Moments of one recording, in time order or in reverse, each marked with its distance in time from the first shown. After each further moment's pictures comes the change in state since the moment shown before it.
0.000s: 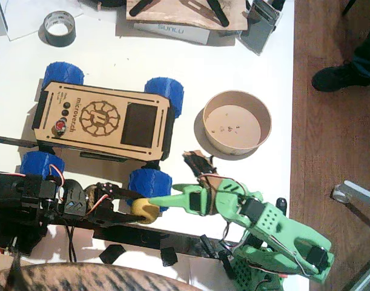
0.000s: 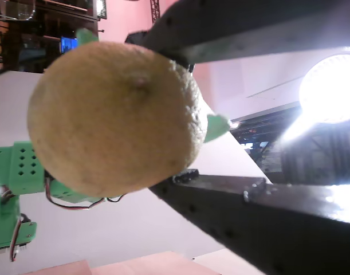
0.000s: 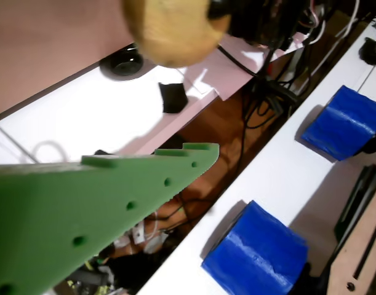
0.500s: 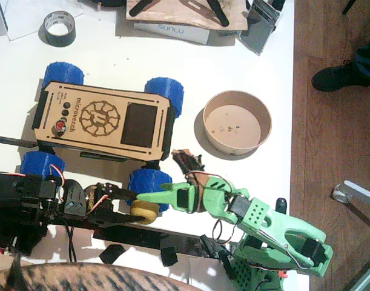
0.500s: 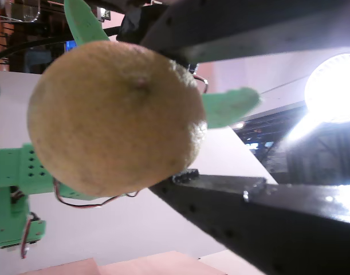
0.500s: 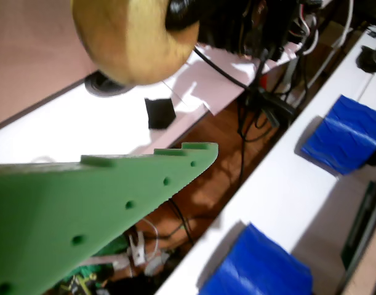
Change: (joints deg) arm 0 0.0 0.0 0.0 1.1 0.0; arm 1 -2.6 -9.9 0.0 -10.4 5.4
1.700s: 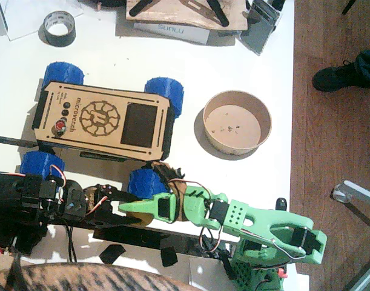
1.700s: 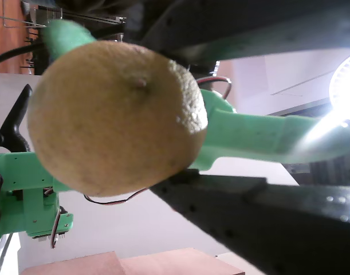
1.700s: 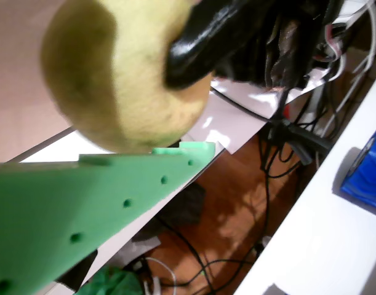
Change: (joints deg) arm 0 0.0 0.0 0.0 4.7 0.0; arm 1 -8.5 -13.6 0.0 -13.2 12.7
